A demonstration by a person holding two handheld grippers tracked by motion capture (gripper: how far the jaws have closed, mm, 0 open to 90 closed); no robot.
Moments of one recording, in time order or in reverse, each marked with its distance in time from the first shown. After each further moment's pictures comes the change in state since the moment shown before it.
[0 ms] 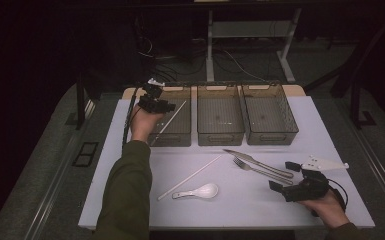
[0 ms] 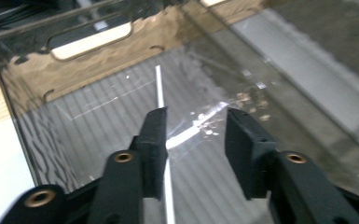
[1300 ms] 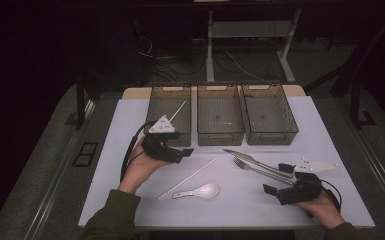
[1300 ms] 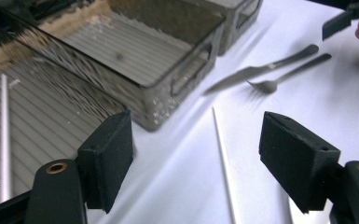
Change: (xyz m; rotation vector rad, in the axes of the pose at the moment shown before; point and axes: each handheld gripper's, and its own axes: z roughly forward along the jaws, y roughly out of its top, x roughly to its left) left arm -0.114 -0.083 -0.067 -0.111 -0.250 0.264; right arm 0.009 0.000 0.012 0.029 0.046 -0.049
